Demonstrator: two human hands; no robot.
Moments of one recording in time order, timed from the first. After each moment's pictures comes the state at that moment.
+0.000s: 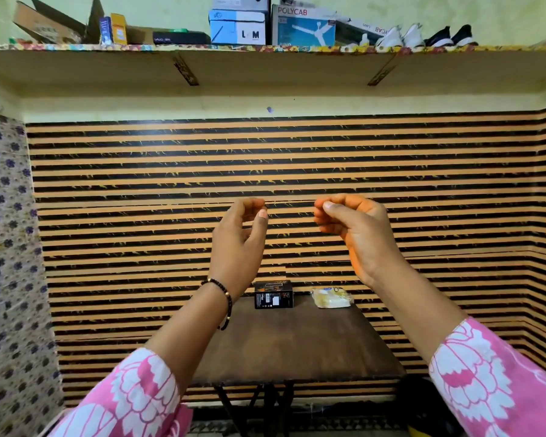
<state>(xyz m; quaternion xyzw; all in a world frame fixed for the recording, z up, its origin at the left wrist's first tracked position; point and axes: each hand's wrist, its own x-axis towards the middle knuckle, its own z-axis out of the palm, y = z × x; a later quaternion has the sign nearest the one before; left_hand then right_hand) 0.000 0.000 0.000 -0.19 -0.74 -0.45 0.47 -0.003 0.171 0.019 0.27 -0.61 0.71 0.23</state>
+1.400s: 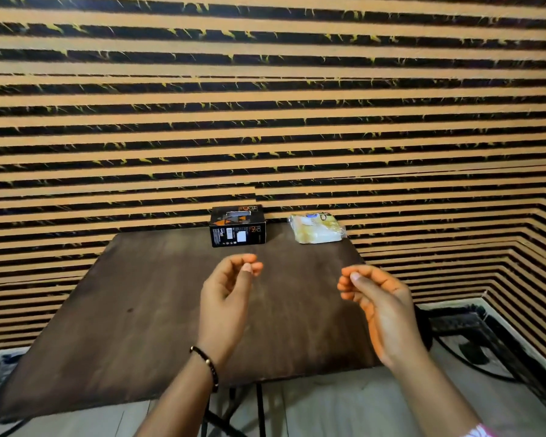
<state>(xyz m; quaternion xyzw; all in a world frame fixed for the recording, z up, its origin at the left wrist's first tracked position) -0.353 0.003 -0.217 -0.04 -0.69 -0.69 0.21 -0.348 0.205 -0.217 0.01 -0.60 0.78 0.15</state>
